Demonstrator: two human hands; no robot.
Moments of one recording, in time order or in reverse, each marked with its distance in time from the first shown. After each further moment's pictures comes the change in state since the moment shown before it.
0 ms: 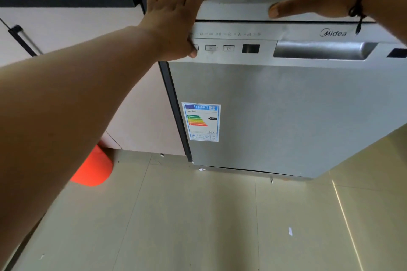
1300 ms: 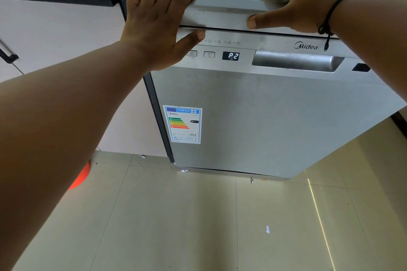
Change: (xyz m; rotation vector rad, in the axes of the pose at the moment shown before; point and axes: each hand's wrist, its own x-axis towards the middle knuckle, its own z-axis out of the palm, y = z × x) left_hand 0.002 0.006 0.021 0.050 0.264 -0.046; right_hand 0.001 -0.002 -0.004 -0.040 0.032 -0.010
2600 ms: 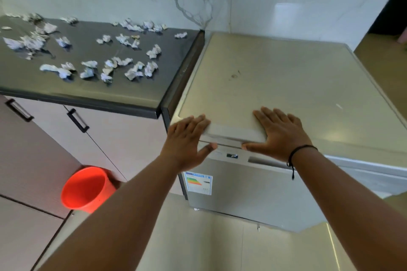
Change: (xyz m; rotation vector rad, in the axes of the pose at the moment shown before) left_hand 0.021 0.014 -0.053 -0.239 -0.525 -0.268; right_hand 0.017 0.013 -0.007 -0.199 -0.160 -0.136
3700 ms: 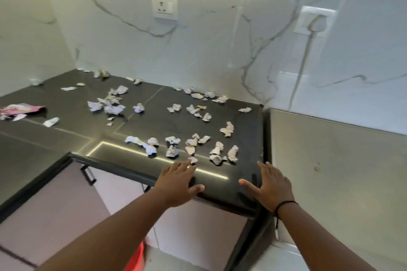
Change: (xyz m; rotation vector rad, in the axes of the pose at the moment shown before) left_hand 0.036 -0.301 -0.119 -0.003 -0.292 -0.137; right_hand 0.181 -0.247 -0.045 0.276 0.017 0.202
